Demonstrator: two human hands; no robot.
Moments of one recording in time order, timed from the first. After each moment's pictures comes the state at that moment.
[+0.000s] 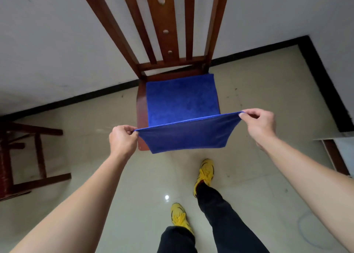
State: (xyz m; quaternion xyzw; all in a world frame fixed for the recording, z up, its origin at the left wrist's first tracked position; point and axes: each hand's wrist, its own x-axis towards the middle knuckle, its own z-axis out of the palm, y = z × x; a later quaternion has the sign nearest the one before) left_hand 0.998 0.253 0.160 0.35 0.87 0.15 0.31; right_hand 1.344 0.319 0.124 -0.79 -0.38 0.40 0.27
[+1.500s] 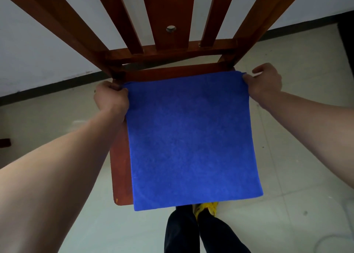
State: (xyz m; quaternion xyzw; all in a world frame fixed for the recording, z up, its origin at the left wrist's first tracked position) left_hand 0.946 0.498 -0.076 0.21 0.90 0.23 0.29; right_hand 1.285 0.560 -0.084 -0.83 -0.48 0.28 0.10
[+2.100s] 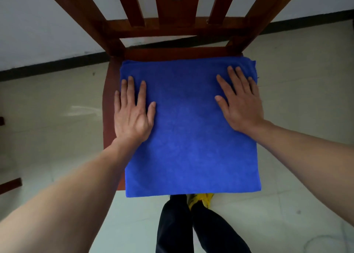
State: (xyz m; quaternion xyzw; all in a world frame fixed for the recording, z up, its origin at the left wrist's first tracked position) left_hand 0.983 0.399 -0.123 0.64 0.76 -0.02 0.12; right_hand 1.274 0.476 -0.127 -0.55 -0.83 0.12 -0.05
